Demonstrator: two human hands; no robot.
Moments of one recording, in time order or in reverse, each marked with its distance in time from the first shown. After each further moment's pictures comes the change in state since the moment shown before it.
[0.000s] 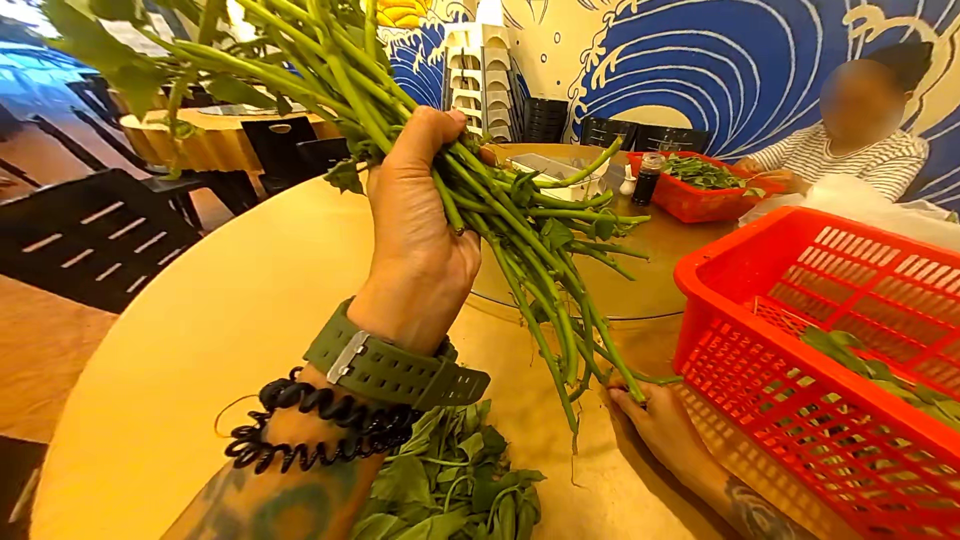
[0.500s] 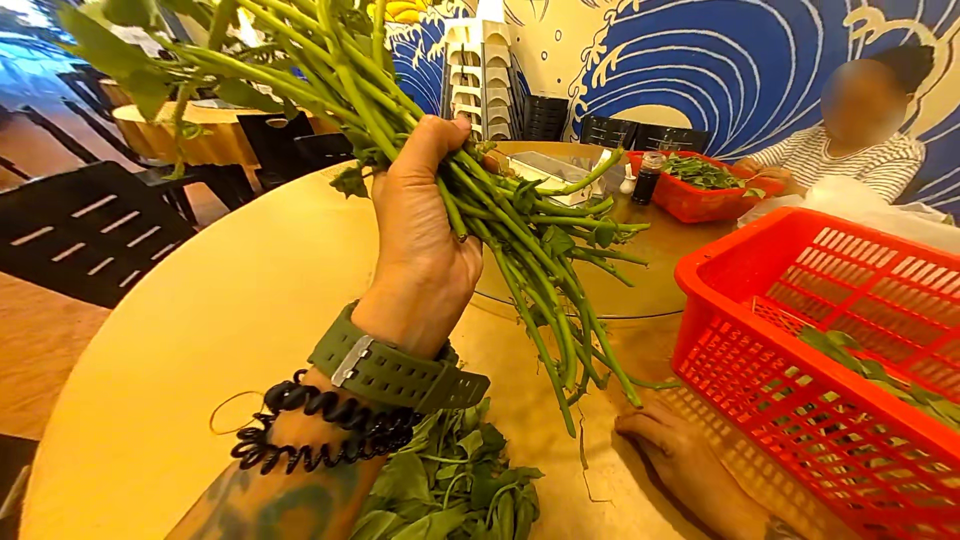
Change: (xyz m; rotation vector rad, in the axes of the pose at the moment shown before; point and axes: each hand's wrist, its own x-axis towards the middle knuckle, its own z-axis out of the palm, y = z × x) left_hand -0.002 -0.004 -0.004 -0.018 0.003 -0.012; right_hand -0.033 0.028 -0.004 -0.214 0.084 -0.544
